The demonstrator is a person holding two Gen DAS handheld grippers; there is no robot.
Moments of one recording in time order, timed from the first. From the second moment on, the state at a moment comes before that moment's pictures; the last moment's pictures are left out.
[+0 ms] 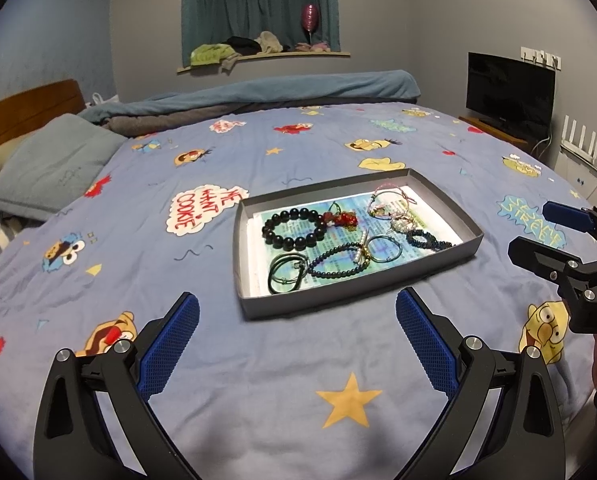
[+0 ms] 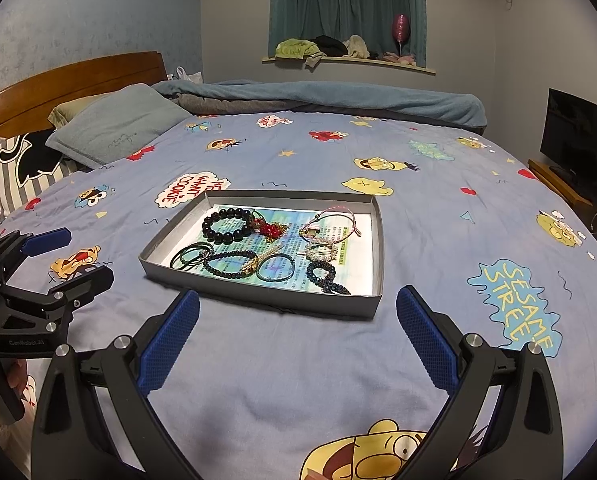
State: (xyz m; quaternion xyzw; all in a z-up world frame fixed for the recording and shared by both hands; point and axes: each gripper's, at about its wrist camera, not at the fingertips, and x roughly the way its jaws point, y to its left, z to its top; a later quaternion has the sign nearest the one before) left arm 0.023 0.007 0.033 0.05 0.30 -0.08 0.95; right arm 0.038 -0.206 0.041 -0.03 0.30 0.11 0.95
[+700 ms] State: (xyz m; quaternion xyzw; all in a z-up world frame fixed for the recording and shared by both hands) left arm 0.029 0.010 0.029 0.06 0.31 -0.07 0.94; right arm 0.044 -0.207 0.036 -0.03 0.31 0.11 0.94
